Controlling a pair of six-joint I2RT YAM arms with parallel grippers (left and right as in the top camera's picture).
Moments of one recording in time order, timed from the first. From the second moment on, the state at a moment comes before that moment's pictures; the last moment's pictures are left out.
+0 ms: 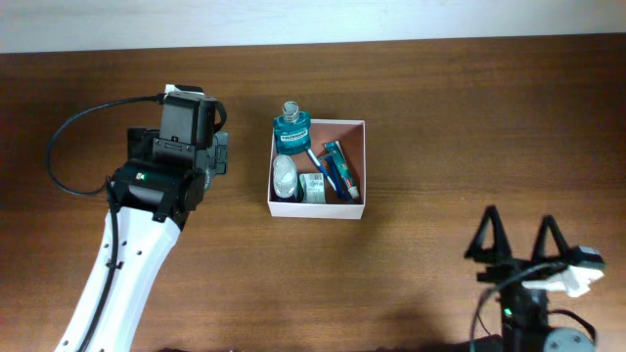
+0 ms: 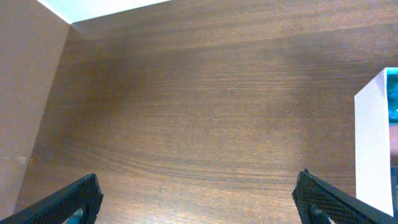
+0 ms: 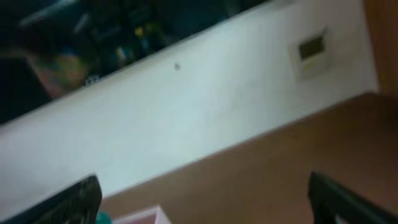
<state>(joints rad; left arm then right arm) -0.26 1.37 1.34 -0.86 -0.51 -0.06 0.18 0.02 0.41 -0.28 0.28 0.37</state>
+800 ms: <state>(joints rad) -0.26 1.37 1.34 -0.86 -0.51 -0.06 0.13 0.02 0.09 0.07 0.22 0.28</state>
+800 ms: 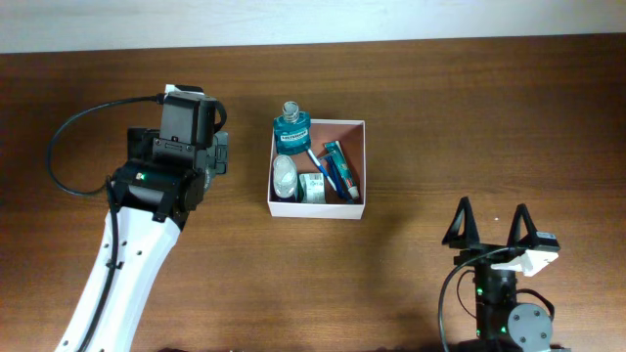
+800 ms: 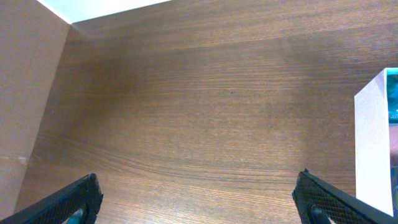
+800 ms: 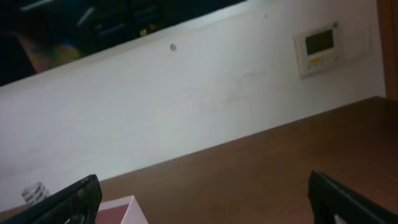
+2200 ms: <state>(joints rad) -0.26 1.37 1.34 -0.86 -0.51 -0.06 0.07 0.01 0.01 -0.07 0.08 0.03</state>
